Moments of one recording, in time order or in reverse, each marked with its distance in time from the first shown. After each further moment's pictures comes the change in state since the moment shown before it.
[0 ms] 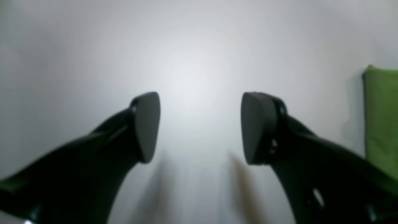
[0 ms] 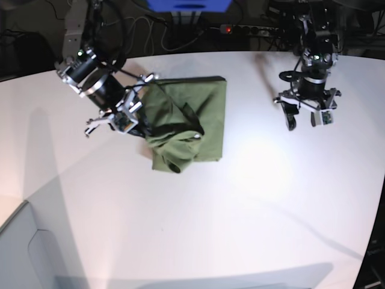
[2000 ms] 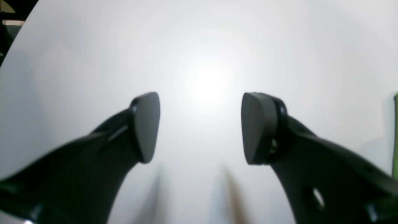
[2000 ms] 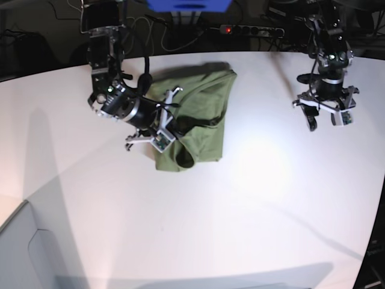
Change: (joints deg) left arm -0.3 -0.4 -7.9 3.5 0.0 0.0 5.3; right arm 14.0 -1.9 -10.1 -20.8 -0.2 0.2 -7.8
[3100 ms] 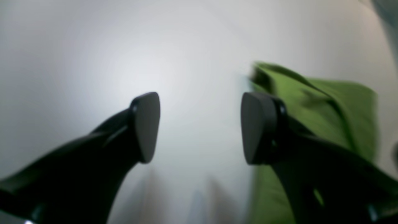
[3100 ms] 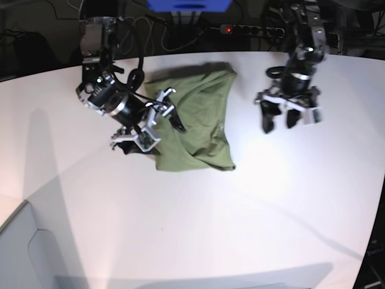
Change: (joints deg) left arm 2.1 5.3 14.0 5.4 -12.1 0.7 0.1; right arm -4.7 -0.1 5.9 7.1 0.0 0.0 3.8
